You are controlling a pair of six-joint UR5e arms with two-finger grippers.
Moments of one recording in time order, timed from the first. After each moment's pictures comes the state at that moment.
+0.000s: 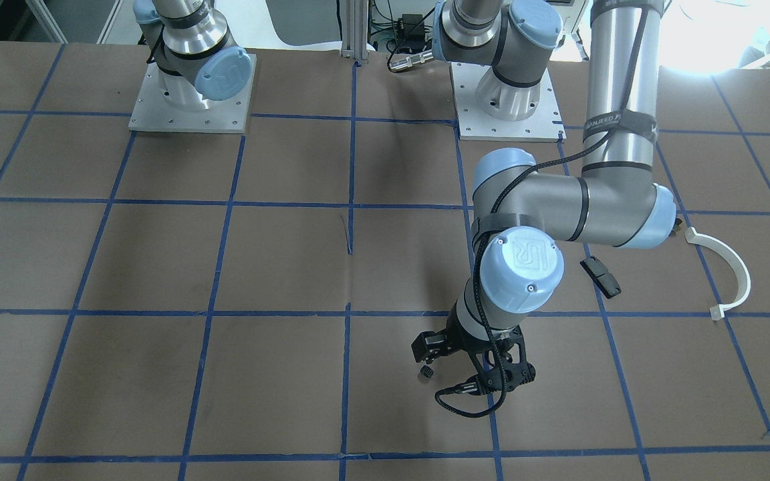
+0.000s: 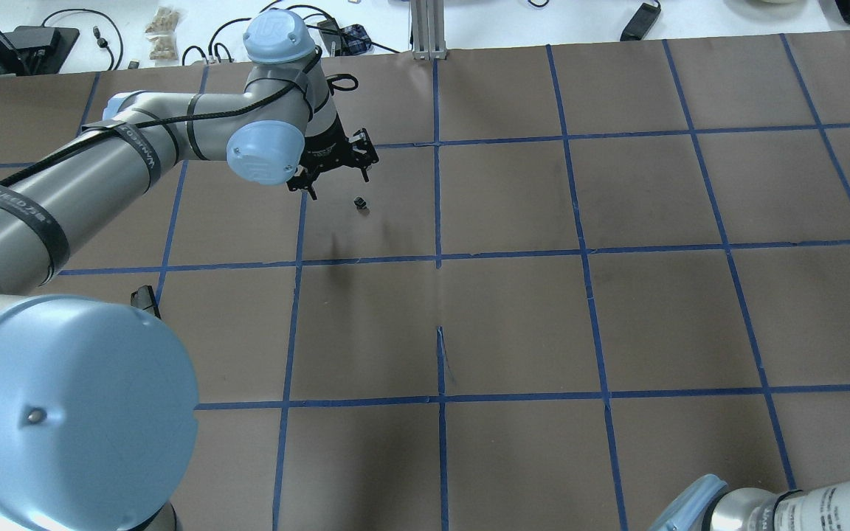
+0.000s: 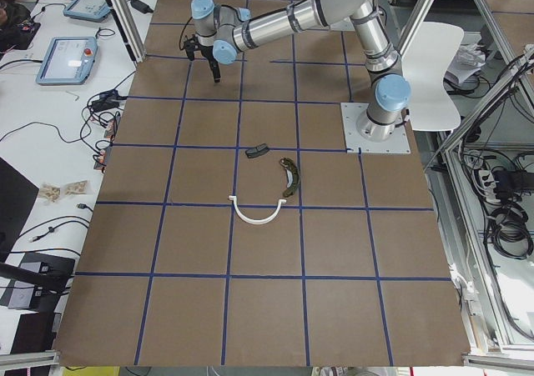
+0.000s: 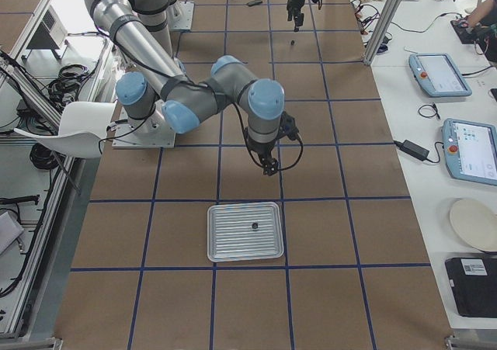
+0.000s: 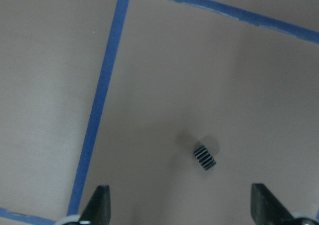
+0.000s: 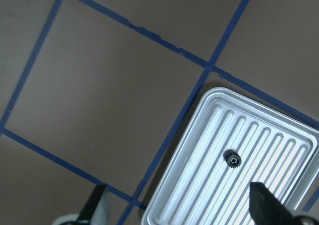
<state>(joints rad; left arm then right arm) -1.68 -2.18 -1.48 -1.04 1.54 -0.47 0.62 -1.28 1.60 -1.85 -1.53 -1.47</state>
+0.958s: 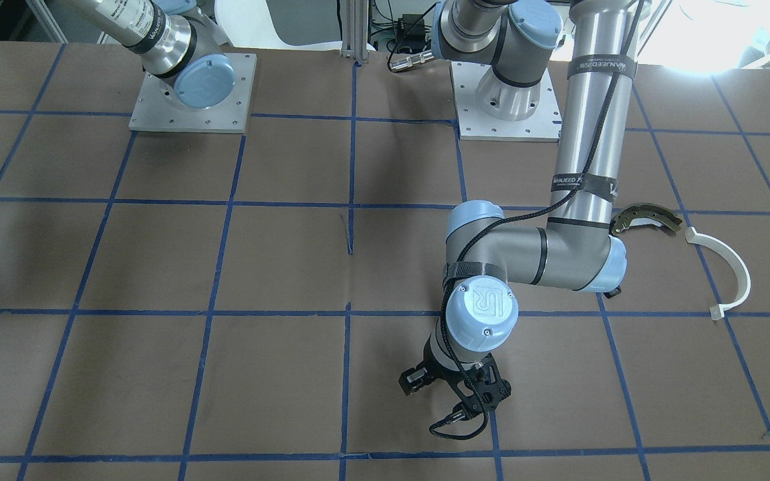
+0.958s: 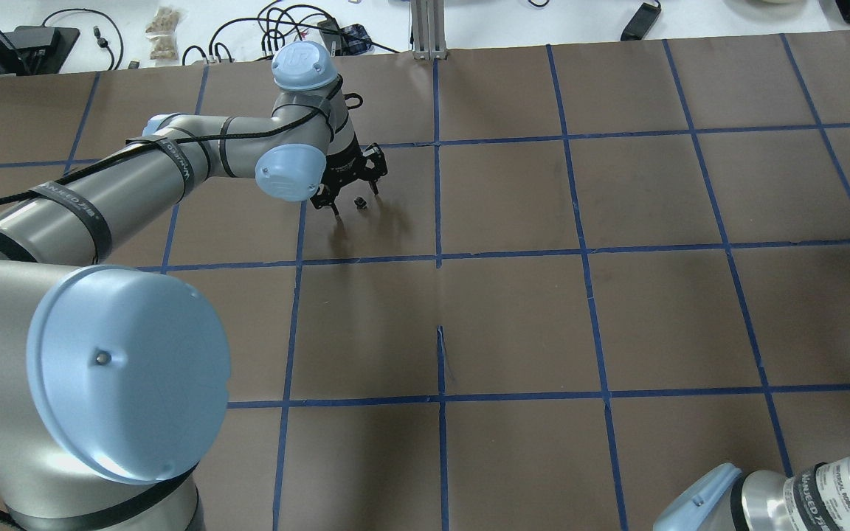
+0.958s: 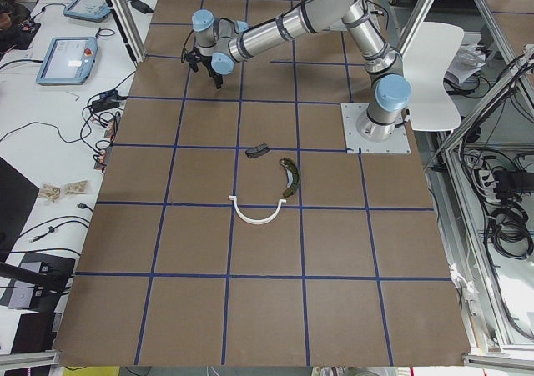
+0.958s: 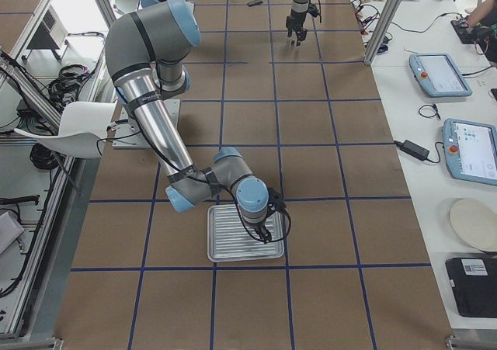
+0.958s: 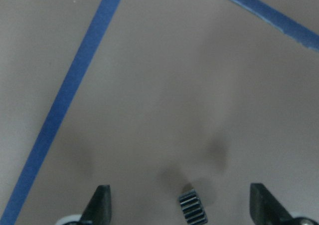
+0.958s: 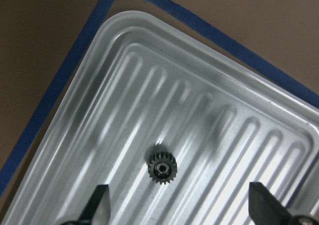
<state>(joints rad) -1.70 -2.25 -1.48 -0.98 1.54 -0.62 0.54 -1.05 1.71 -2.26 -1.50 -1.60</state>
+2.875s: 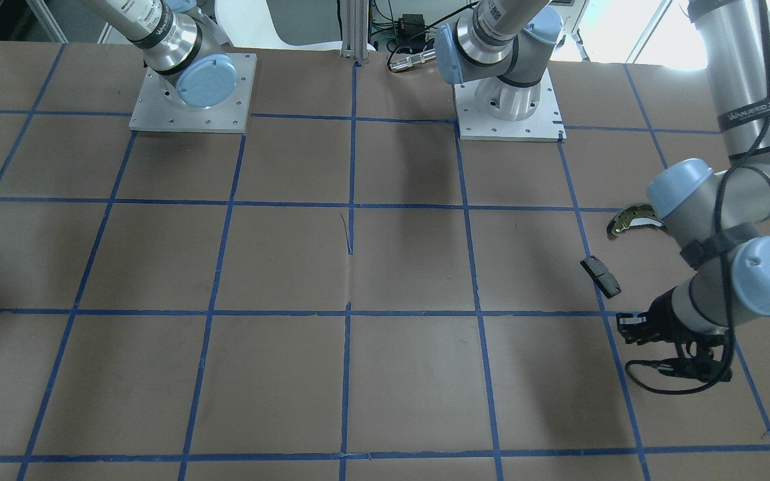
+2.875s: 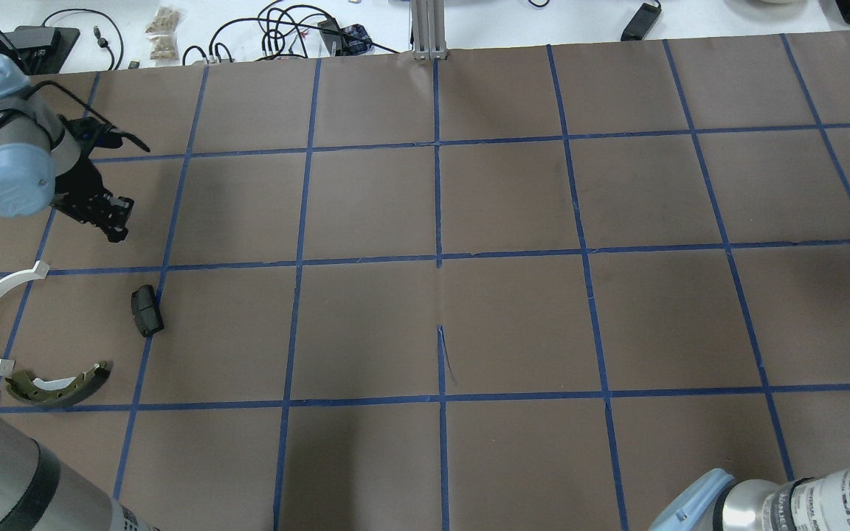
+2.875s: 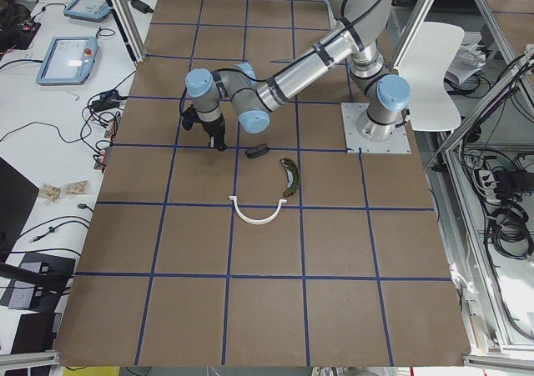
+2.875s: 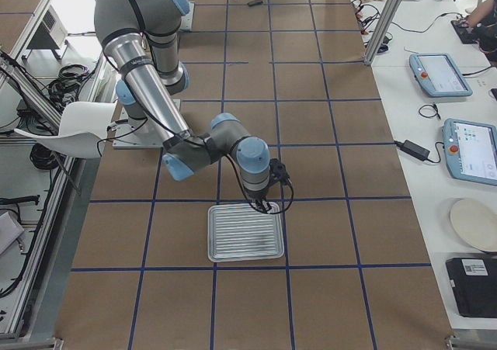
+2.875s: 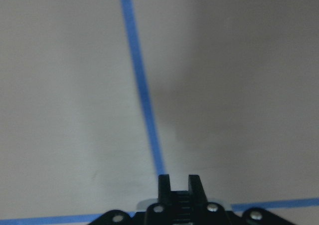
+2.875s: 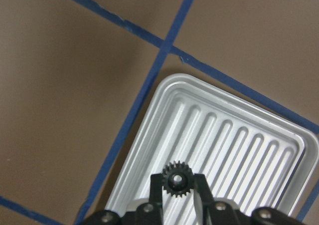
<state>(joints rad) -1.07 -2.03 -1.72 -1.02 1.67 0.67 0.63 -1.29 1.75 -2.09 -1.52 -1.41</state>
